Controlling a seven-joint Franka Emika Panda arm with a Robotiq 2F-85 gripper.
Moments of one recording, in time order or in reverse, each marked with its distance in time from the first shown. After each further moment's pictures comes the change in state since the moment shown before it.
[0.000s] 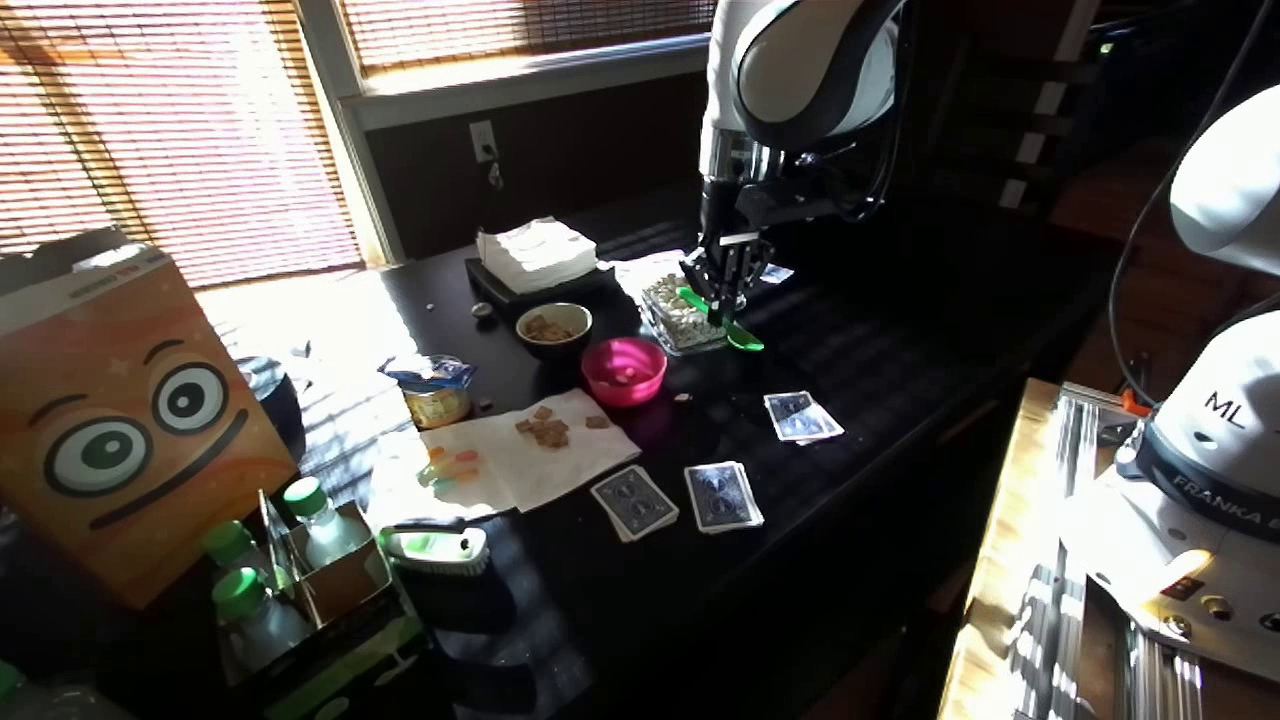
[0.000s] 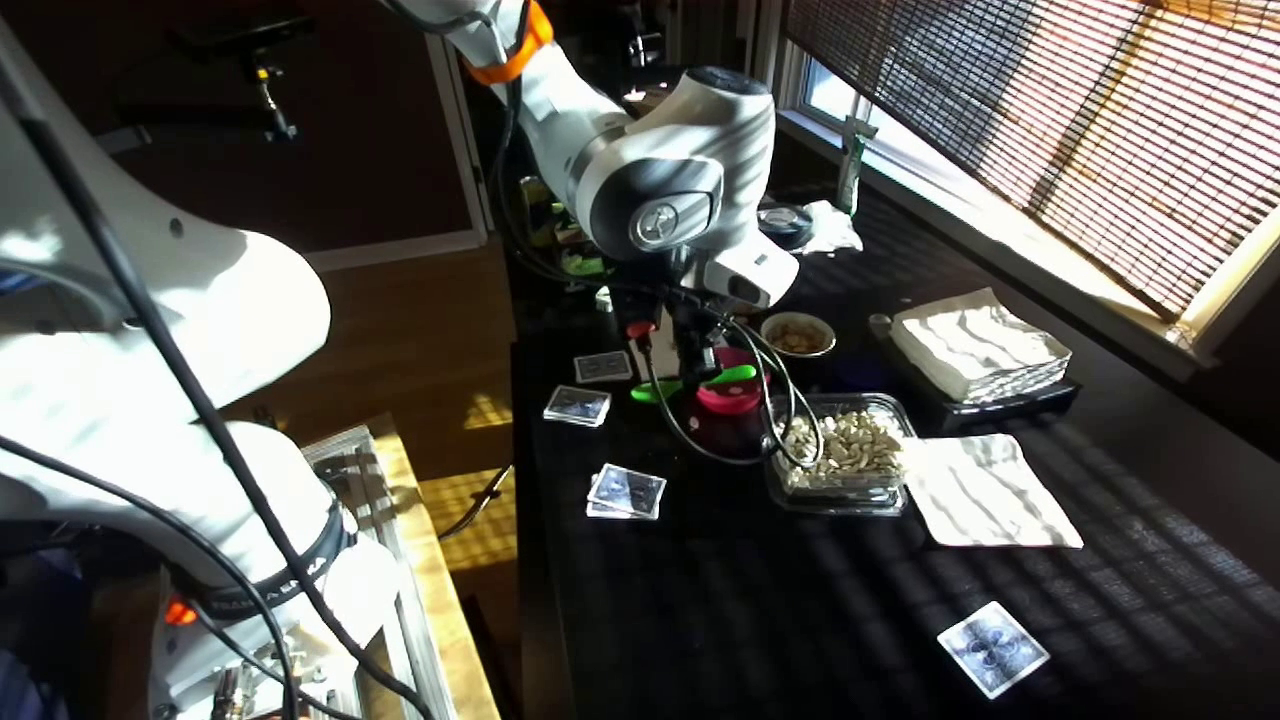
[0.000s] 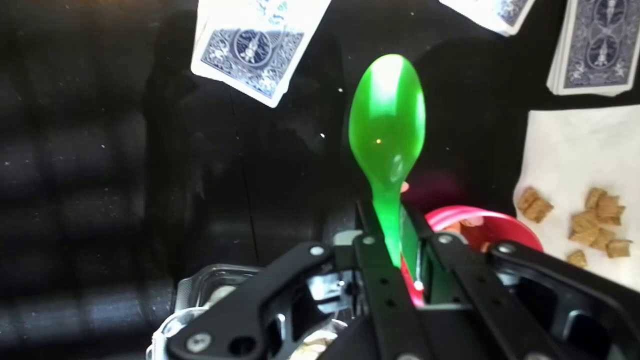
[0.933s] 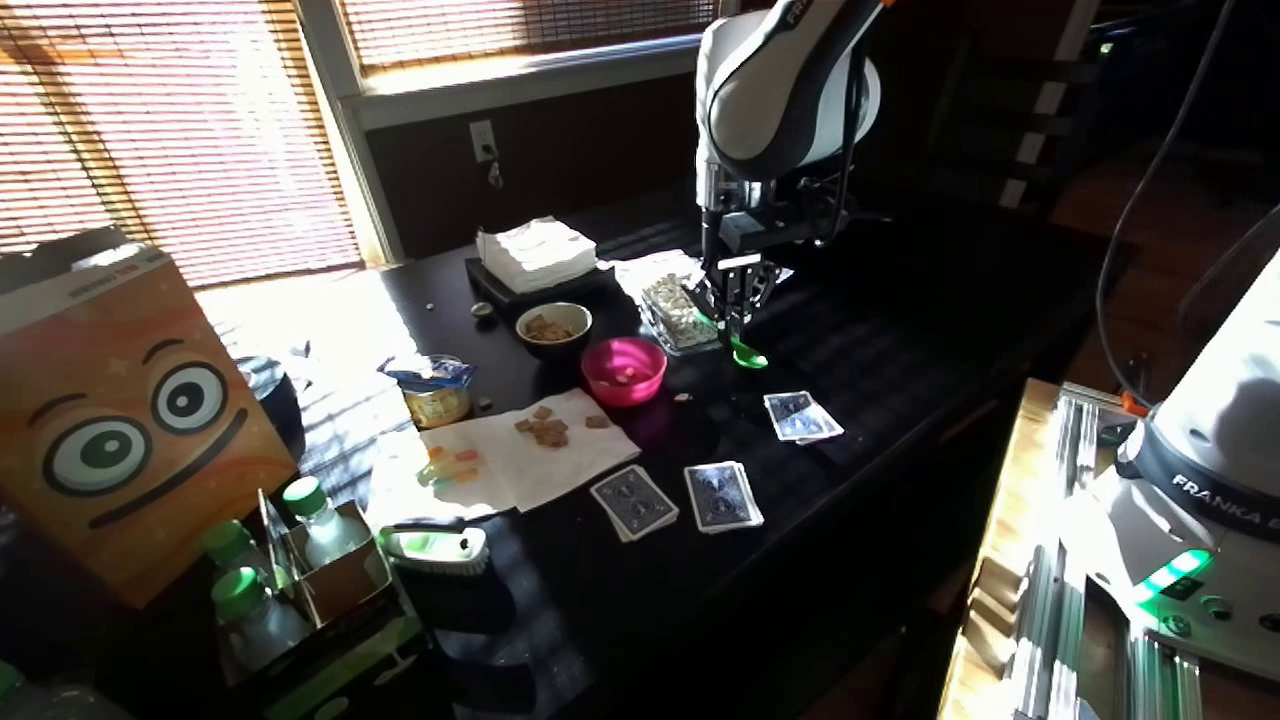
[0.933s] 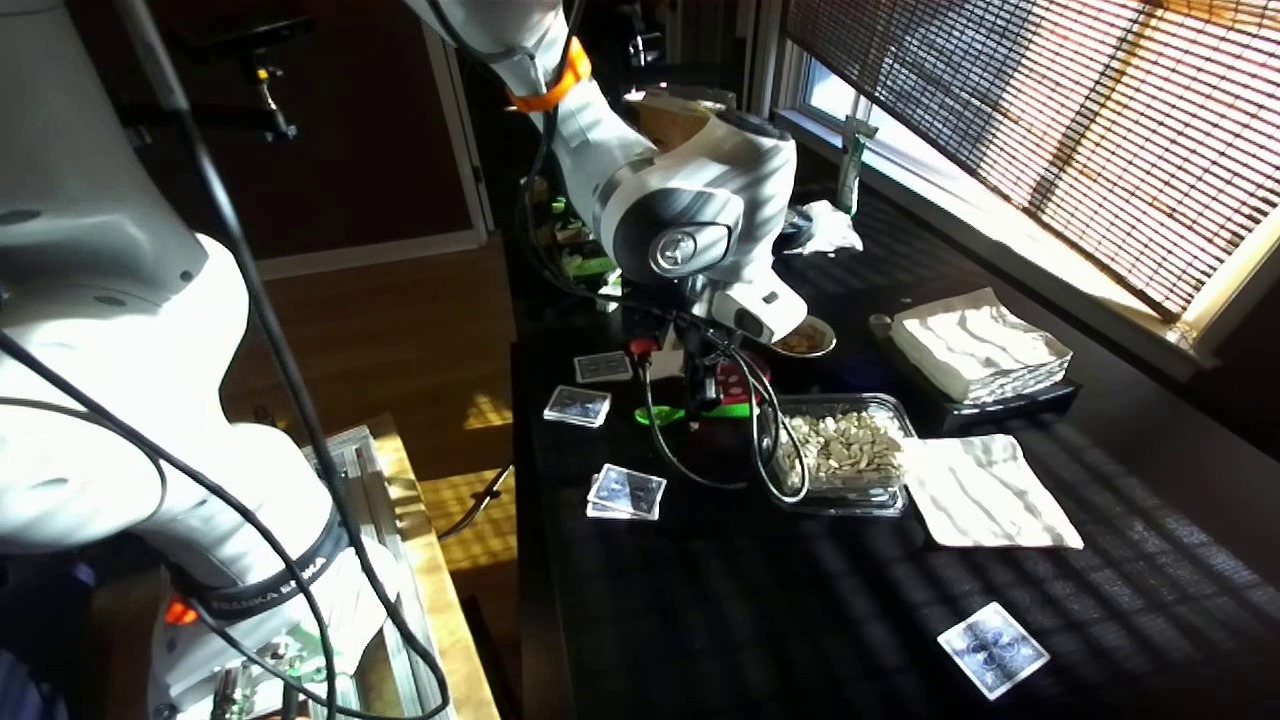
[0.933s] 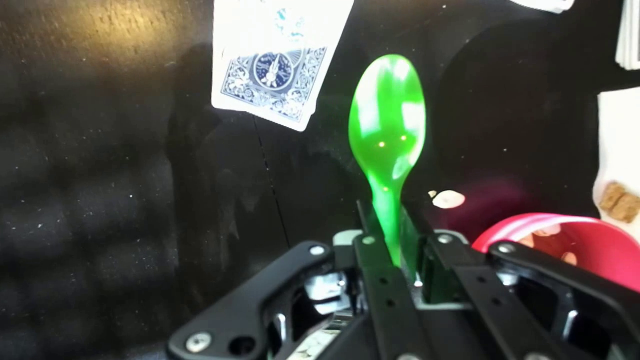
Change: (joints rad) arm 1.036 0.054 -1.051 0.062 0.063 -0.032 0.083
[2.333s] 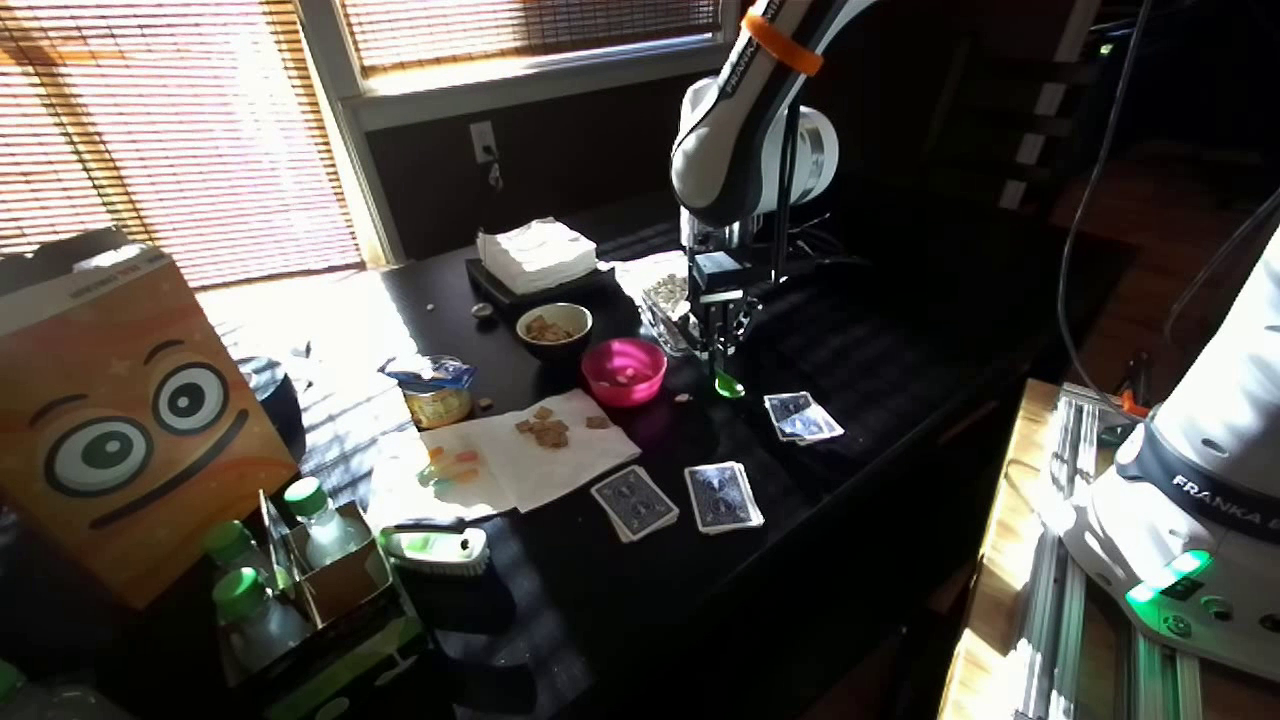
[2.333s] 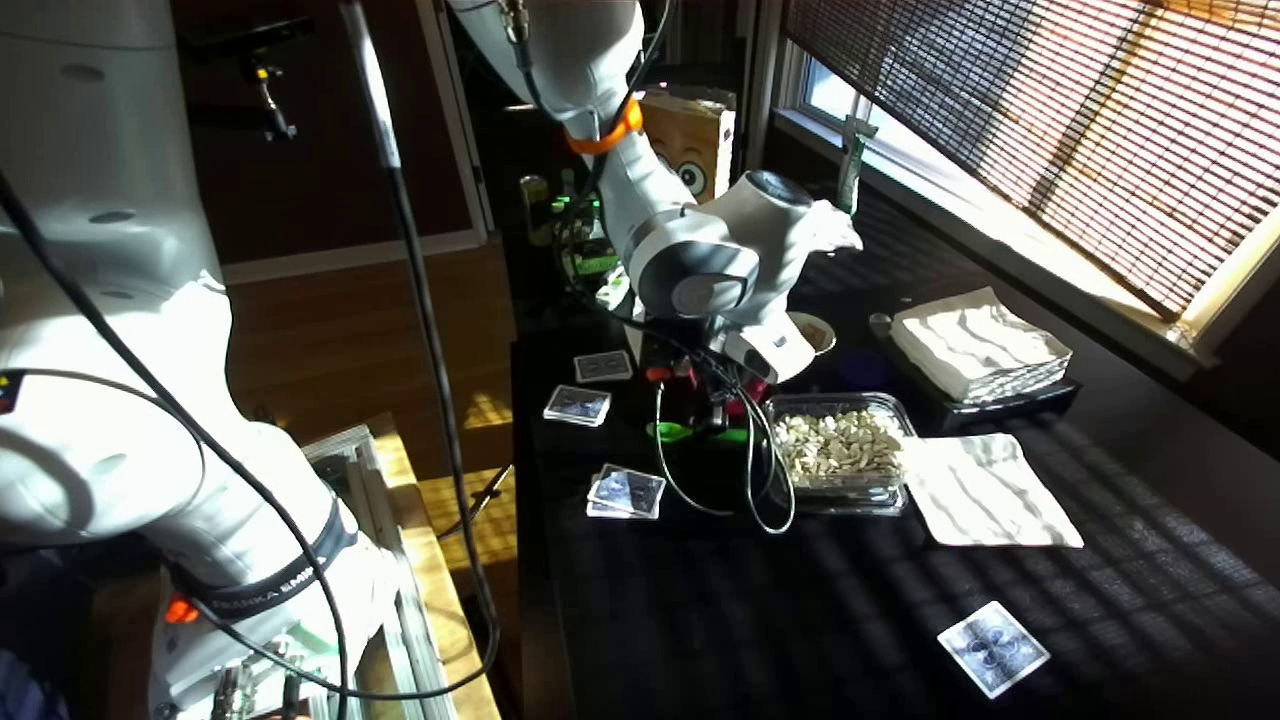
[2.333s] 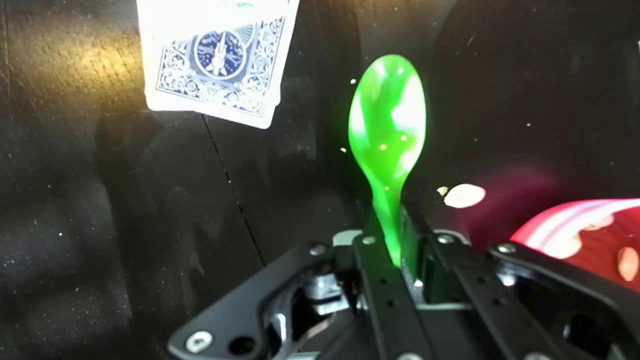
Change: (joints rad) arm 0.174 0.187 -0.171 0.103 0.132 0.045 -0.010
